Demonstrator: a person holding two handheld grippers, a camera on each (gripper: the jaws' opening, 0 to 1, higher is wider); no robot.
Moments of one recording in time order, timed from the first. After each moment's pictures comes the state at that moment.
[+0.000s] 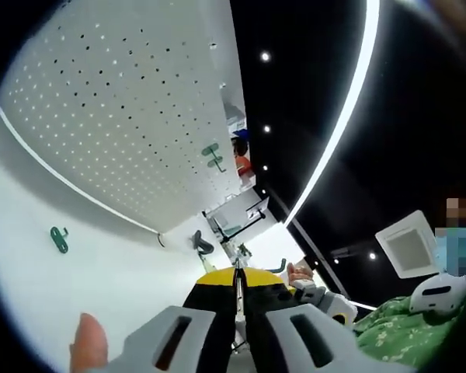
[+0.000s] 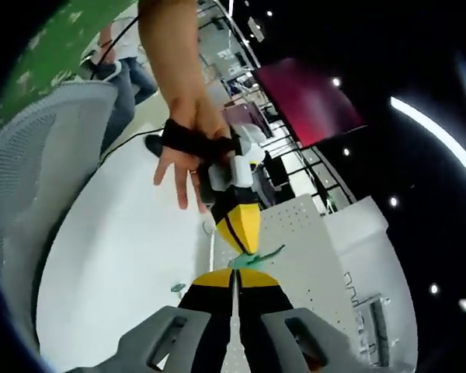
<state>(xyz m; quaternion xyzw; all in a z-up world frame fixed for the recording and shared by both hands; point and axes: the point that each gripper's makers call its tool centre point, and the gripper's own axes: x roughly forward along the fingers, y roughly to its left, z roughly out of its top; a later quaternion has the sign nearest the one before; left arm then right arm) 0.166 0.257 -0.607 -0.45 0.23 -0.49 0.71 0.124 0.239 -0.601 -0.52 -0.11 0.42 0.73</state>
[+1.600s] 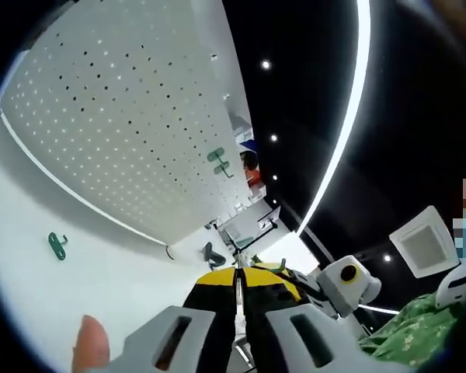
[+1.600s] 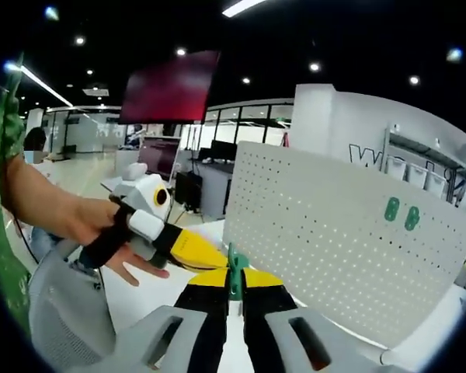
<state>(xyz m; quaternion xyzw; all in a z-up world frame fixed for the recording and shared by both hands) 0.174 0.230 -0.611 -0.45 0.20 -0.46 0.74 0.162 0.217 -0.595 -0.14 0.08 0.38 0.91</state>
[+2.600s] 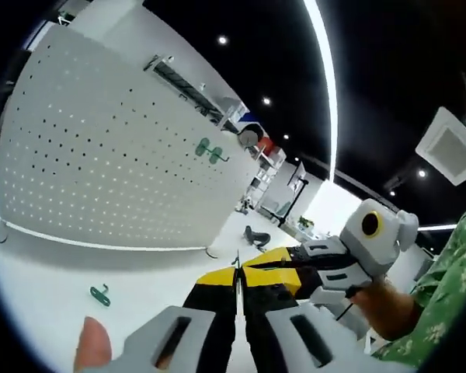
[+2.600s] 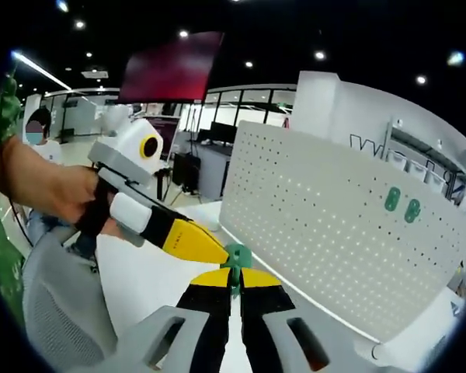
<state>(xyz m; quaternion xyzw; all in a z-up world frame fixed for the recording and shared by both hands) 0.166 0.216 -0.611 -0.22 0.17 -0.46 0.84 0.165 0.209 -0.616 -0.17 0.12 0.37 0.90</state>
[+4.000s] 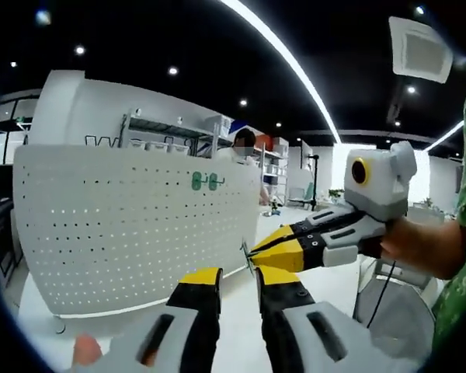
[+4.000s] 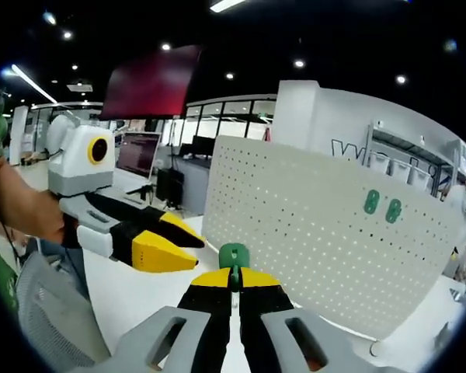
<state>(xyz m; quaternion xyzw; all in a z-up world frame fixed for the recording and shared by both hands) 0.169 0.229 -0.591 -0.01 0.03 -0.41 0.91 0.184 0.192 -0.595 -0.13 0.08 0.32 0.93</state>
